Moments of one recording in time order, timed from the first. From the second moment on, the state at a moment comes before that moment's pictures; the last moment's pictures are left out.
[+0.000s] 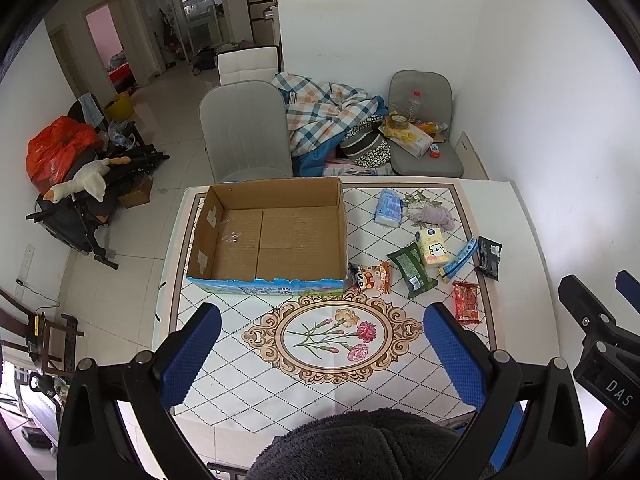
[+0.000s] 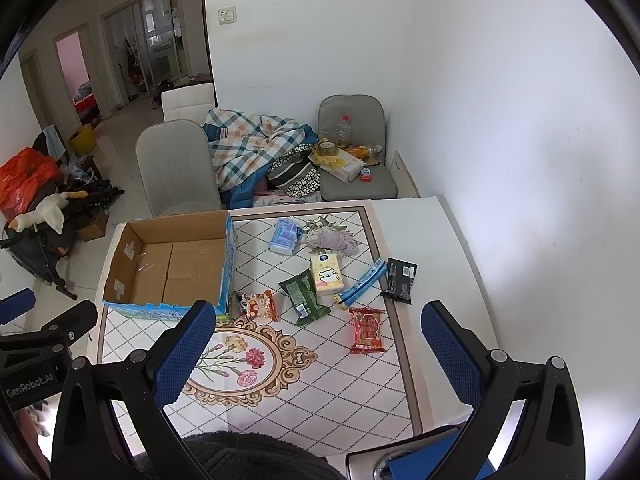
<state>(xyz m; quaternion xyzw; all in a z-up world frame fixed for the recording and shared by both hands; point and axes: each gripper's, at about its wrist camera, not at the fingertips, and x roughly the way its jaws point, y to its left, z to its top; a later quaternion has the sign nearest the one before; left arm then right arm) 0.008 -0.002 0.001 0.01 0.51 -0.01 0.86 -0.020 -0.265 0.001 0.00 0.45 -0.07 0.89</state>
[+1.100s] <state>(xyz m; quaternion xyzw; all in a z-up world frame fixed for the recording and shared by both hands) 0.228 -0.171 -0.371 -0.07 0.76 -0.07 0.64 0.276 -0.409 -0.354 0.16 0.71 0.01 0.69</state>
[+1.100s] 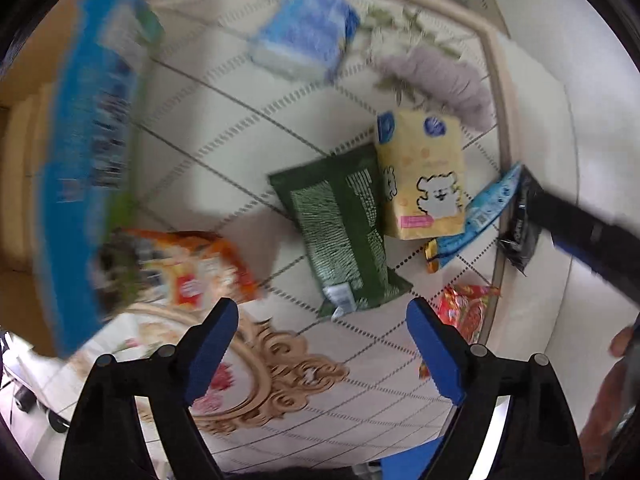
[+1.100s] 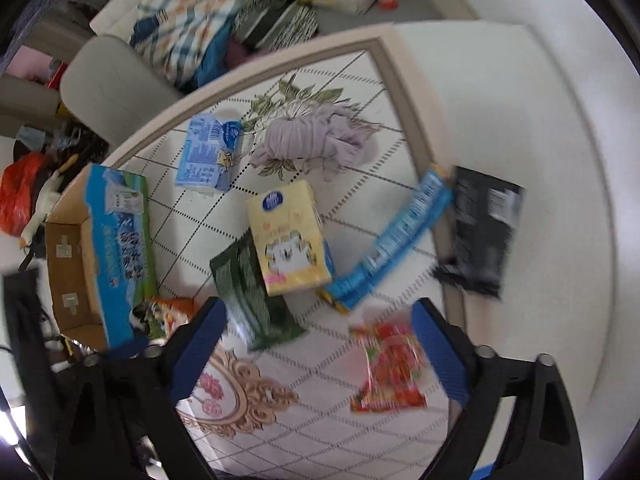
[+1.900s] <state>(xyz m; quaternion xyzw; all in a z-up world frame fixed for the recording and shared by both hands) 0.228 -0.179 -0.429 -0.03 0.76 -0.07 0.65 0.292 -0.363 -0.455 0.14 0.77 0.01 0.62</state>
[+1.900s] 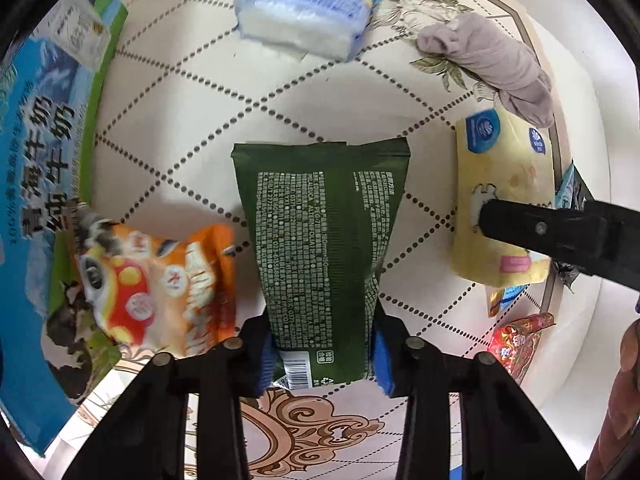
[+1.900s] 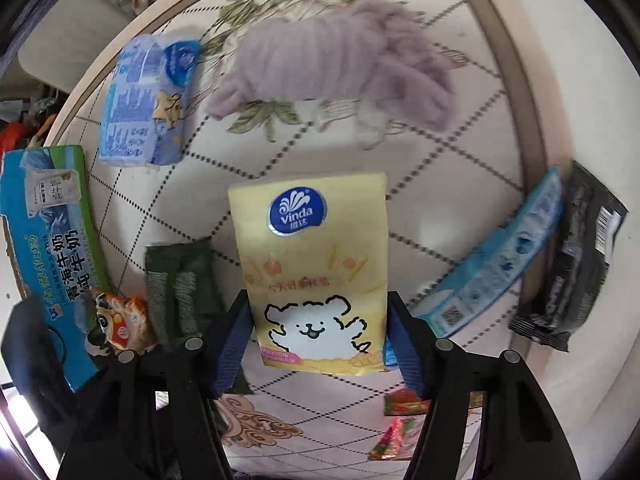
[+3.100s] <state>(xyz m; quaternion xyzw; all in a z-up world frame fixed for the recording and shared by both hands) 0.303 0.123 -0.314 -0.10 0.70 -0.06 0.70 0.295 -0.055 -0.298 0.13 0.67 0.14 0.71</state>
